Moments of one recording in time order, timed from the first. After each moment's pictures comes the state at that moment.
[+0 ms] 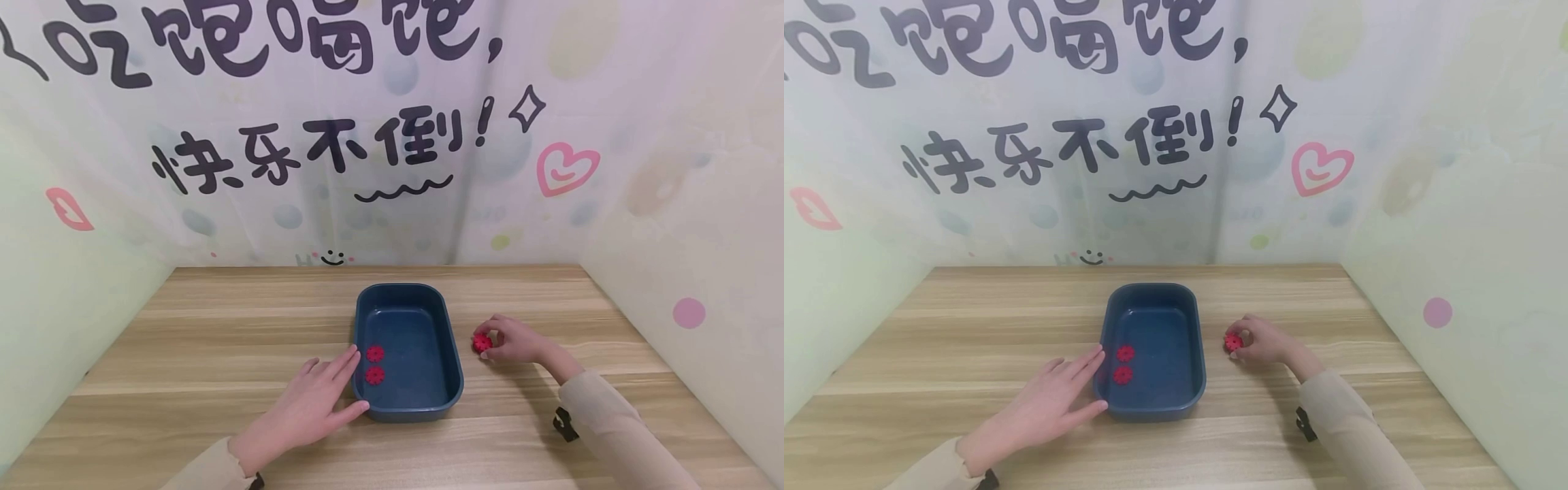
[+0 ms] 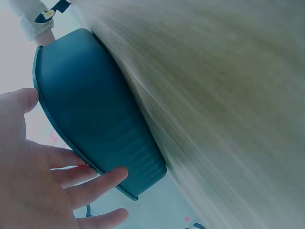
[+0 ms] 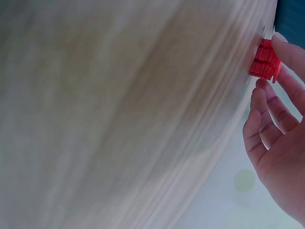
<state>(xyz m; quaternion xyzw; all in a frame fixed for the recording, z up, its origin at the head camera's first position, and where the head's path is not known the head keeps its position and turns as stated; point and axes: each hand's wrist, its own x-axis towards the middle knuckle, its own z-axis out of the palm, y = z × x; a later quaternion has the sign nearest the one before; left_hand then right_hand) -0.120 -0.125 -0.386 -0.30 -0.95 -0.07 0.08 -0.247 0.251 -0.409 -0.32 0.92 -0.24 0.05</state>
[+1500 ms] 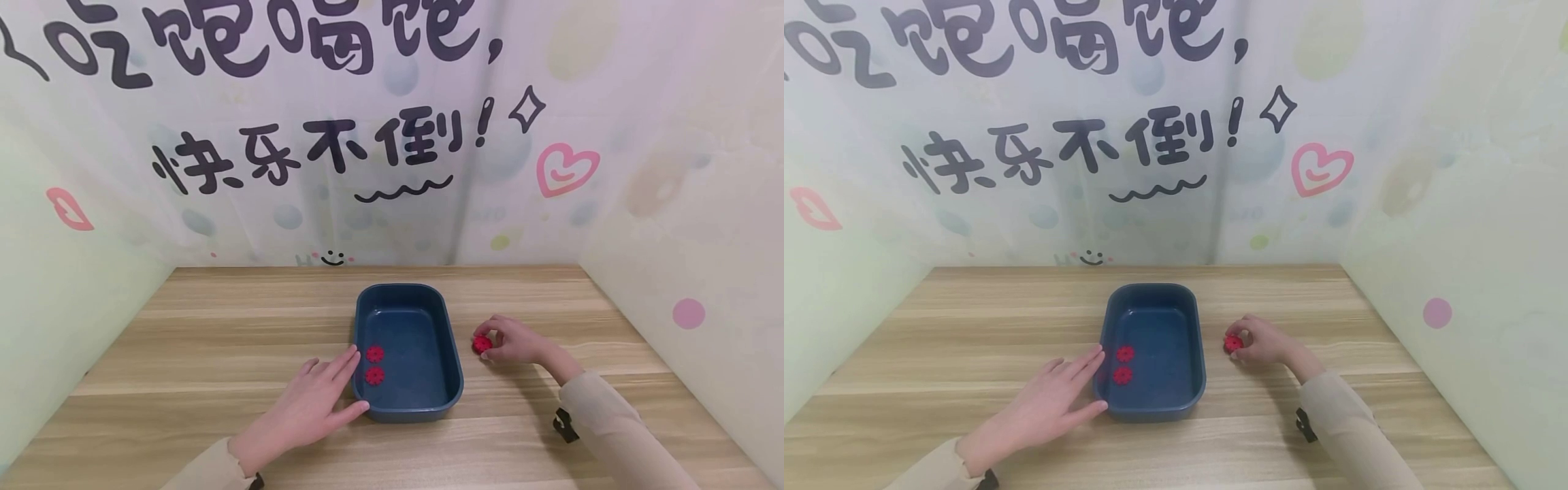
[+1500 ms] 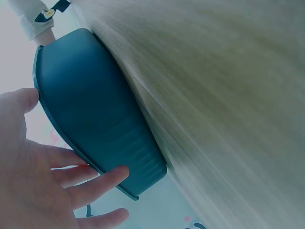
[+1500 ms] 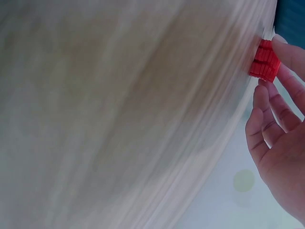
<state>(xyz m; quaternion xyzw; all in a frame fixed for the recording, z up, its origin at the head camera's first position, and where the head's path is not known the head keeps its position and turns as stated) -0.120 -0.125 -0.384 -0.30 -0.95 -0.08 0.07 -0.246 0.251 -0.407 -0.32 0.91 -0.25 0.05</state>
